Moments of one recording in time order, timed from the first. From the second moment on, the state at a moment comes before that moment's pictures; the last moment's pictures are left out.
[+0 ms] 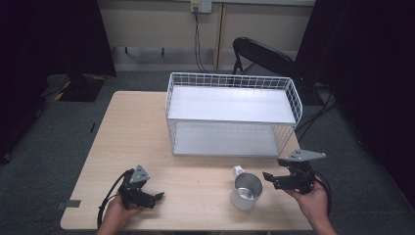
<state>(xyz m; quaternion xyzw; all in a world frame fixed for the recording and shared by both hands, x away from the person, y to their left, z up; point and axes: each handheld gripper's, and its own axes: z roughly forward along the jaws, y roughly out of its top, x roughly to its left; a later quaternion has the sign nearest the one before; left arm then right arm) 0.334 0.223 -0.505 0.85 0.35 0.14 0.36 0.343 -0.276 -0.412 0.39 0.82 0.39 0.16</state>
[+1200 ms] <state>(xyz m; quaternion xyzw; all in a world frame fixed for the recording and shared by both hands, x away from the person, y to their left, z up) 0.333 0.223 -0.505 0.85 0.35 0.14 0.36 0.331 -0.245 -0.417 0.37 0.82 0.41 0.13</state>
